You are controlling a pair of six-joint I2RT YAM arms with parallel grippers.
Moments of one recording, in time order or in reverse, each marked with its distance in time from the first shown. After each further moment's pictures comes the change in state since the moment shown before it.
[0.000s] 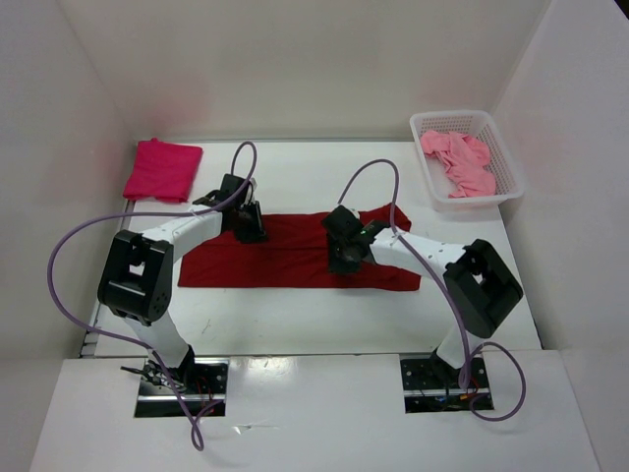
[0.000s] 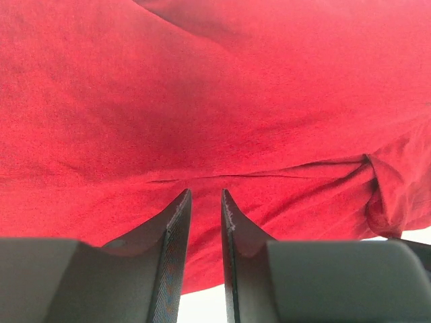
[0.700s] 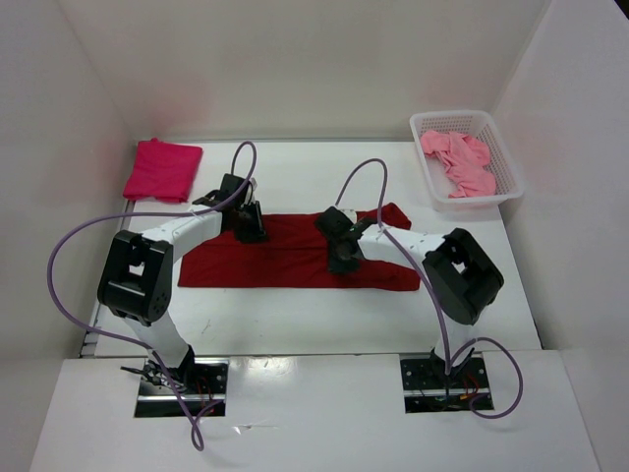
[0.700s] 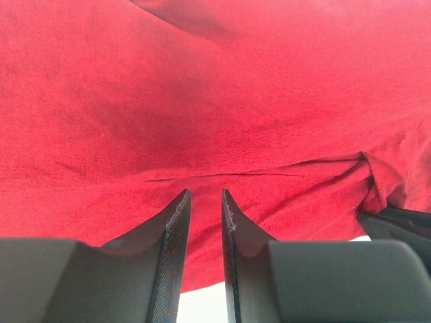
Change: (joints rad) left arm 0.000 -0.002 0.000 0.000 0.013 -0.001; right arm 0.000 0.124 0.058 -0.032 0.103 0.002
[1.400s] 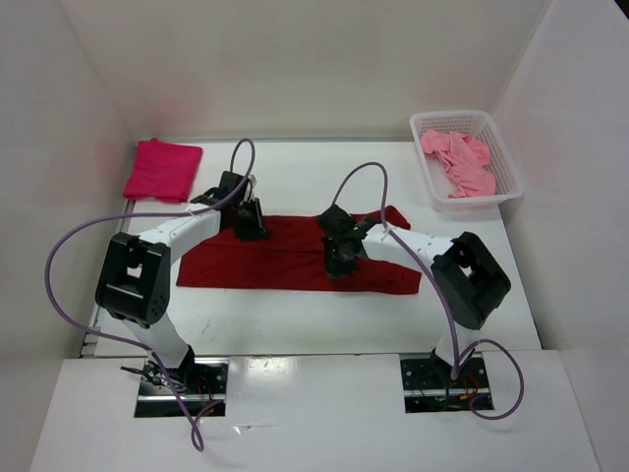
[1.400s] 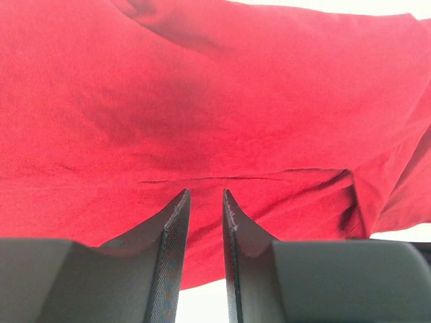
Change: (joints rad) left arm 0.000 -0.018 0.013 -0.016 -0.001 0.001; right arm 0.000 -0.046 -0.004 -0.027 -0.173 -0.044
